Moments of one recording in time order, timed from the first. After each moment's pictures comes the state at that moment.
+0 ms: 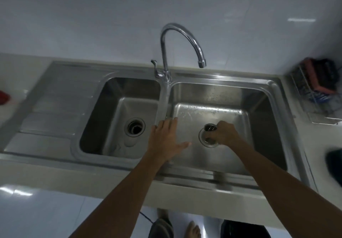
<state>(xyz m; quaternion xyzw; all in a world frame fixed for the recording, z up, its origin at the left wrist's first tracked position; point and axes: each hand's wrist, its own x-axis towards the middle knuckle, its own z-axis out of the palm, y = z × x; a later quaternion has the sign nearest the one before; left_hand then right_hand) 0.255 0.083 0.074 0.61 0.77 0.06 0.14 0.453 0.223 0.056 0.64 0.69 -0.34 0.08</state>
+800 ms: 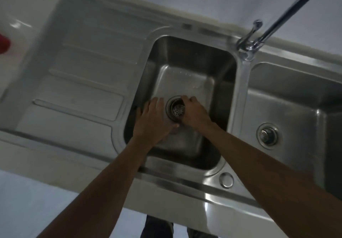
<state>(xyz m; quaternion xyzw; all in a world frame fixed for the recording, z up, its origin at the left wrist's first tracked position) 0.001 0.041 -0.014 0.48 0.84 0.05 0.23 0.116 0.163 -0.062 0.44 0.84 -0.30 0.11</state>
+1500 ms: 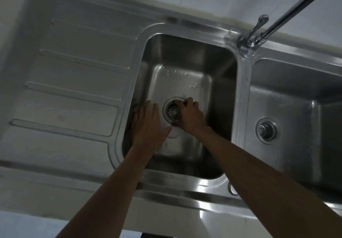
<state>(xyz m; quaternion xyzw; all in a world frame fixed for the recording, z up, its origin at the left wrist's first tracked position) -0.016 0.045 -0.056 0.50 0.84 0.00 0.22 0.104 0.165 -0.103 0.46 0.84 -0.25 0.16</state>
